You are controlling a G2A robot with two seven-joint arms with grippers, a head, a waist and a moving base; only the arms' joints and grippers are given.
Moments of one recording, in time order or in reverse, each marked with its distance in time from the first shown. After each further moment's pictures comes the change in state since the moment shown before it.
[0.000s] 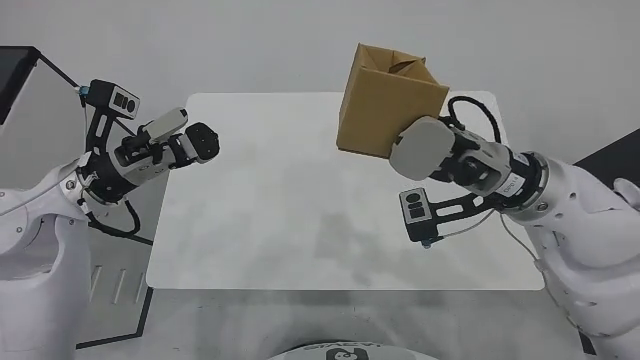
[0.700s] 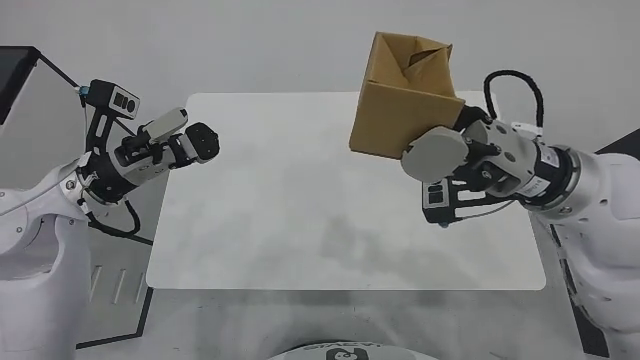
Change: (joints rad) left arm 0.000 0.000 0.000 0.000 0.000 0.000 0.000; right arm 0.020 0.014 0.117 -0.020 -0.159 0.131 -0.066
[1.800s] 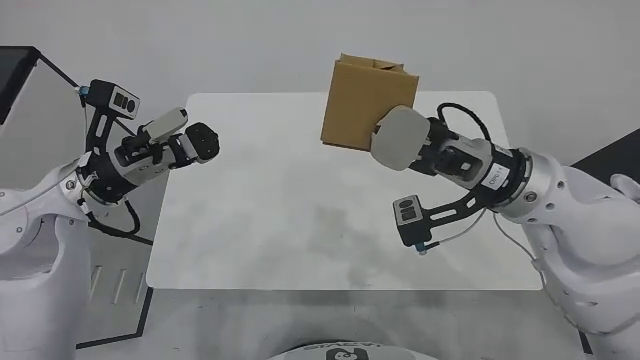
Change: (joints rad) left arm 0.000 0.000 0.000 0.000 0.000 0.000 0.000; right arm 0.040 -0.031 -0.155 0.000 0.195 -0.371 0.014
